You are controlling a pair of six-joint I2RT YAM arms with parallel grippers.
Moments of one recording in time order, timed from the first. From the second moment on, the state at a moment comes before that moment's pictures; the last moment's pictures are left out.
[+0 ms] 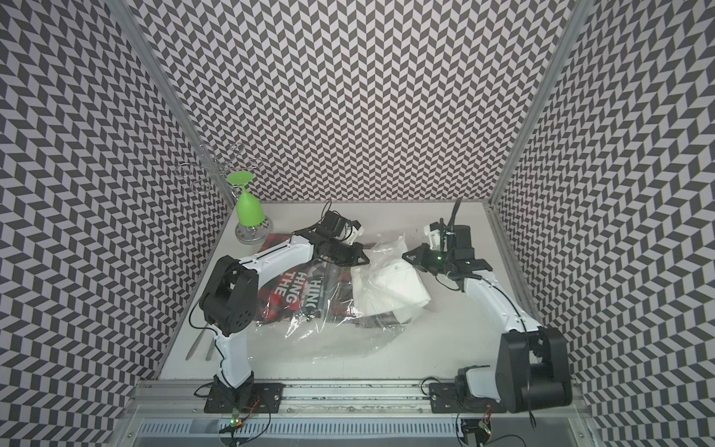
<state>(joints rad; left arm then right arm) -0.56 1.97 1.50 -0.47 0.55 -0.43 0.10 1.34 0.91 -0.28 -0.75 0.61</state>
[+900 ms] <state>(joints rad) -0.54 2.03 1.49 -0.45 0.52 -0.35 -0.04 1.30 0.98 -0.45 -0.74 0.55</state>
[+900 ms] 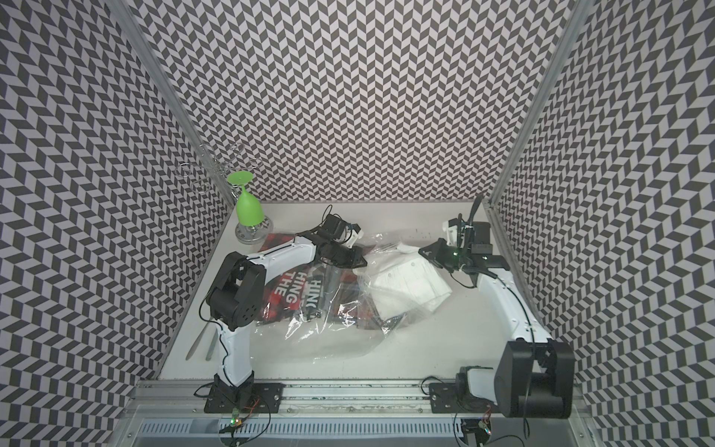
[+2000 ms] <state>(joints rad) -0.52 2.07 1.51 -0.48 0.48 -0.28 -0.33 1.50 0.89 -0.37 -0.72 0.49</state>
